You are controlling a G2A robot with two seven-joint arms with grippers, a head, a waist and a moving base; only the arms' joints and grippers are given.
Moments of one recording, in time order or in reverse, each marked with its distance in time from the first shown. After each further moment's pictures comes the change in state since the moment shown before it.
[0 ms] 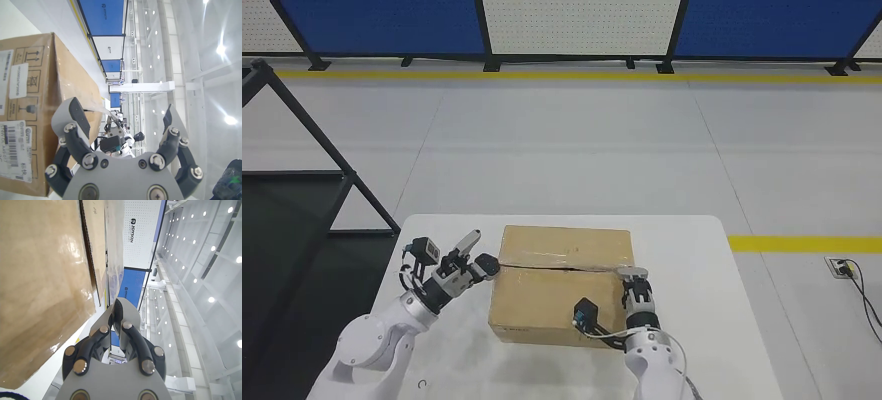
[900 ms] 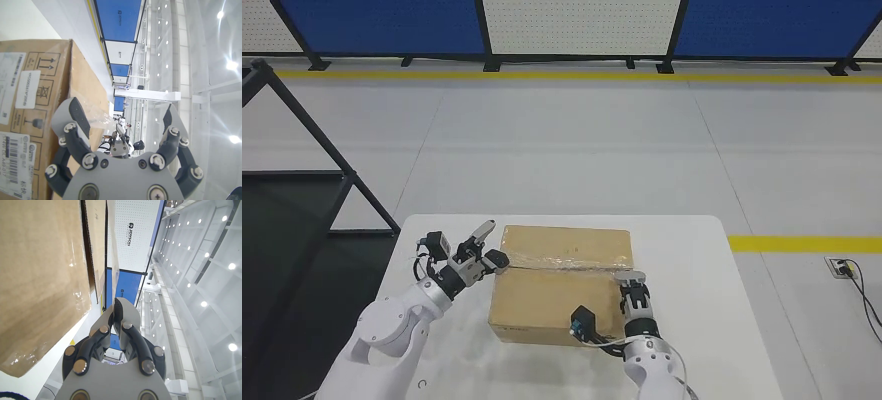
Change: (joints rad) left arm -0.100 -0.021 0.082 0.076 0.032 0.120 0.078; right arm -0.052 -0.023 0.020 -0.042 -0.089 -0.017 -0.064
